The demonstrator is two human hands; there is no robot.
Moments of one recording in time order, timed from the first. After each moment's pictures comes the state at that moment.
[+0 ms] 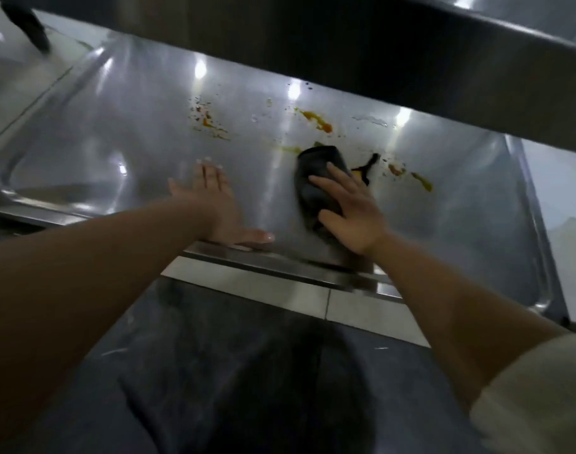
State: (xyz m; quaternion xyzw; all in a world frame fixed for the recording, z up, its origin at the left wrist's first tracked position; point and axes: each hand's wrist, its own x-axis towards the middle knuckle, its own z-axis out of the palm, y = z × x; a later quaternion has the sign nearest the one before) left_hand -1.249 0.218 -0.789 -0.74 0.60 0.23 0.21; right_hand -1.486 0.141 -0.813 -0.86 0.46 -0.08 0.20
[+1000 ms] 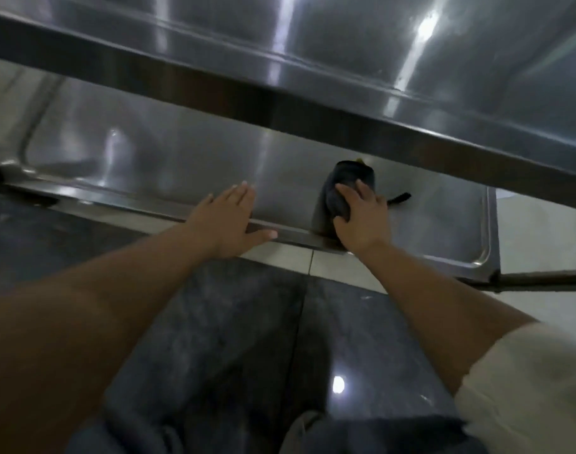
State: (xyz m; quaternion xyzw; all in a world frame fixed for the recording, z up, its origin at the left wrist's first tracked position) left_hand -1.283 0.286 -0.751 -0.66 0.68 0.31 0.10; right_hand -1.523 0.204 -0.778 -0.77 0.61 0.02 0.17
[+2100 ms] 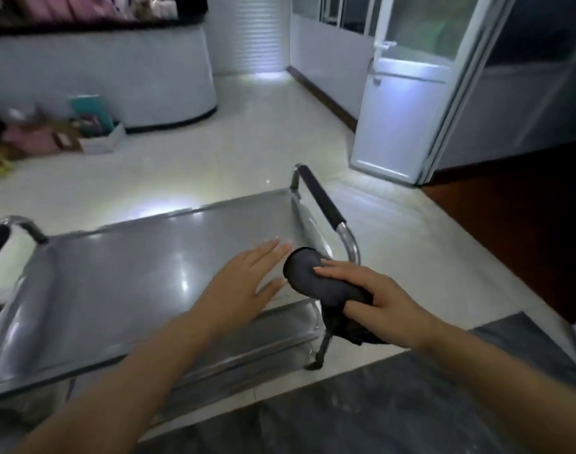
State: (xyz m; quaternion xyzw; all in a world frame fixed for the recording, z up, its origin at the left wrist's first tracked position) left_hand -1.524 0.358 0.065 -0.41 0.88 0.11 -0.20; right_hand -1.766 0.427 0.083 -0.72 0.51 -0.30 0.35
